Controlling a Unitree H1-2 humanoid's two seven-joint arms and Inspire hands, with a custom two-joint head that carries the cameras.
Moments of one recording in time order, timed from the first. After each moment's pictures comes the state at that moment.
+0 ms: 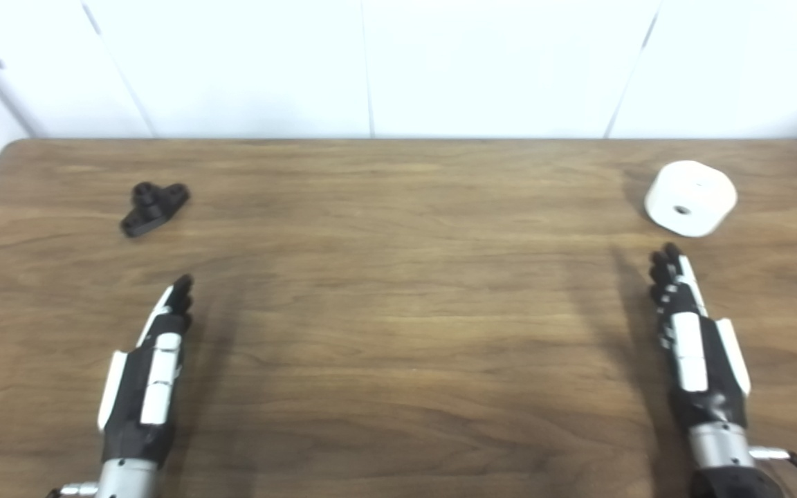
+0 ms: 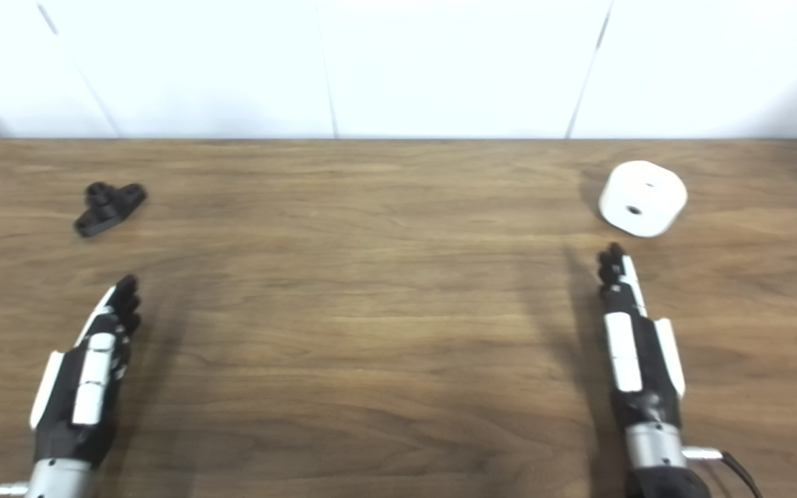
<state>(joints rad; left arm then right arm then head) 0.30 0.15 0.15 -0.29 -0.10 -0.08 -0.11 0.22 -0.09 -0.15 -0.23 0.02 -0.10 0.04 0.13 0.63</state>
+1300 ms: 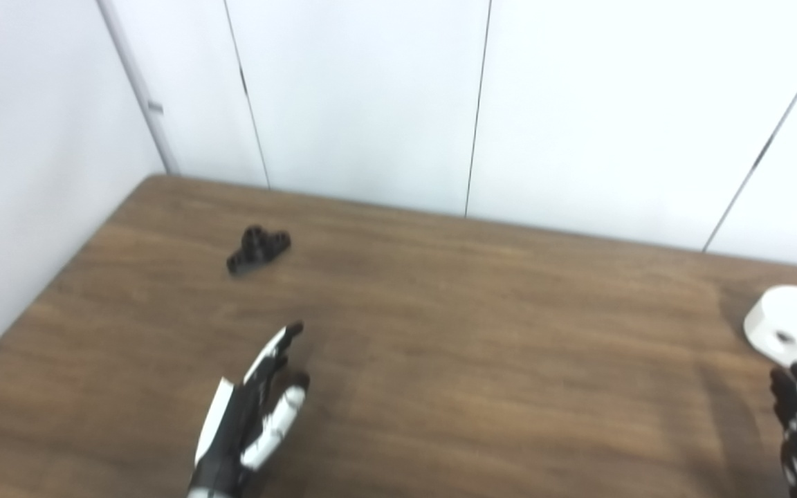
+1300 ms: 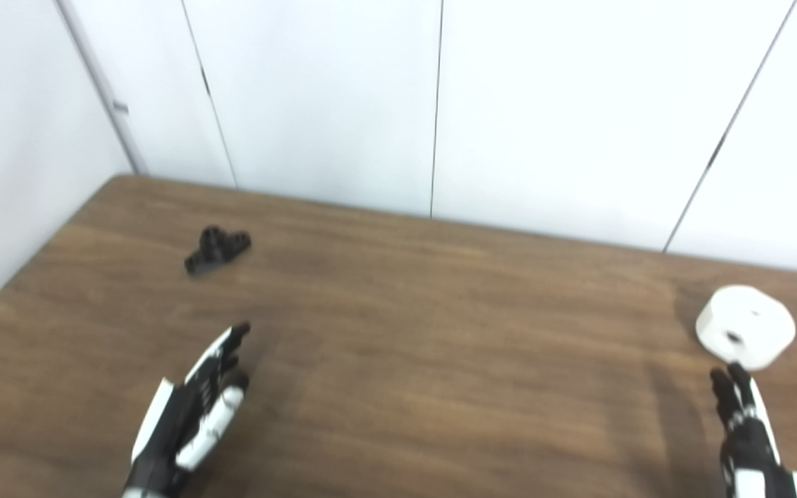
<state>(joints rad) 0.32 0.13 0.08 -0.26 0.13 -0.18 0.01 0.21 -0.13 -0.19 -0.16 0.06 -0.28 0.10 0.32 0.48</state>
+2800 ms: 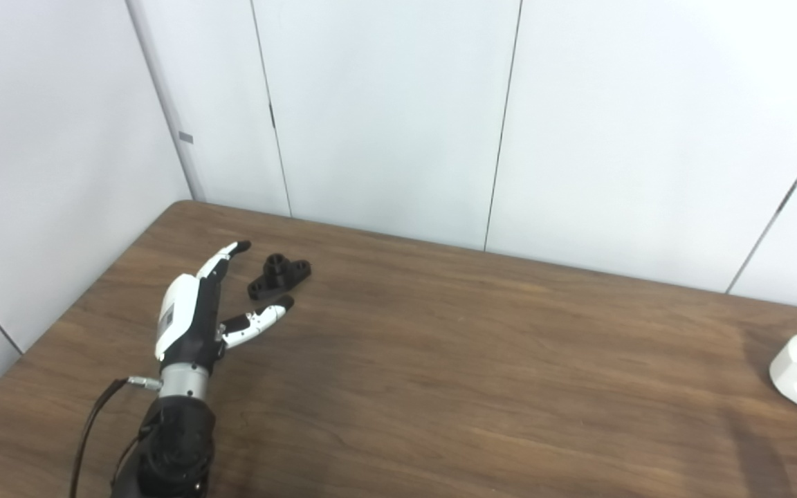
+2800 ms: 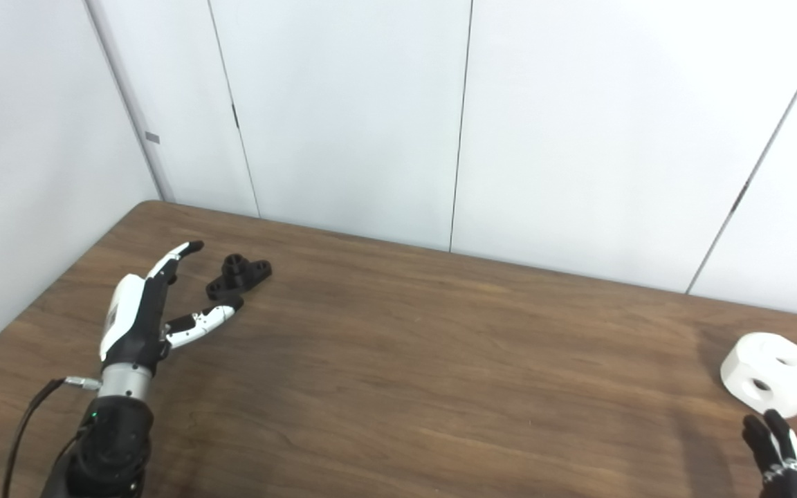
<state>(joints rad) -0.09 0.31 0.24 -0.10 0.49 0.15 0.12 0.20 -0.13 -0.19 -0.14 0.08 -0.33 0.10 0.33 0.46</state>
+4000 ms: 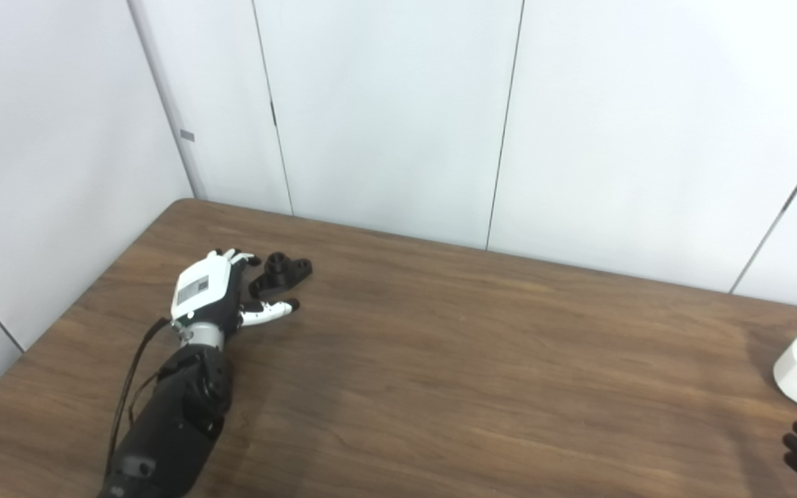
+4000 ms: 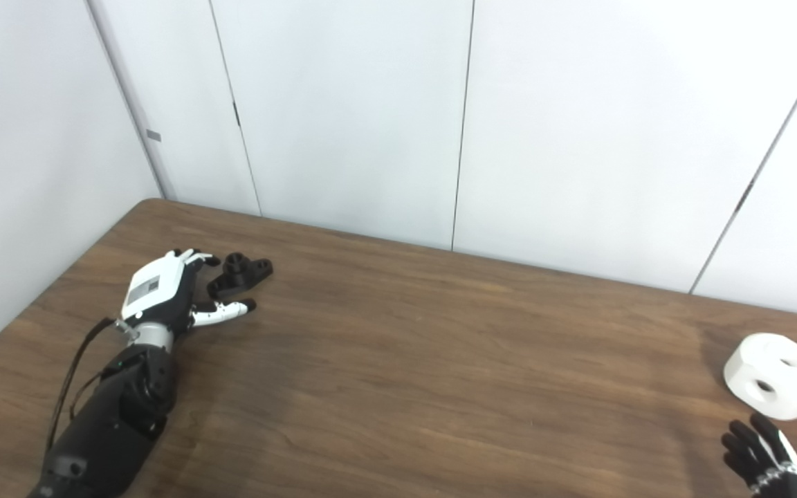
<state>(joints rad) -0.30 0.48 -0.02 0.20 0.71 0.40 0.10 0.21 -0.13 -0.19 -0.16 0.08 -0.33 0.10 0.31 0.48</state>
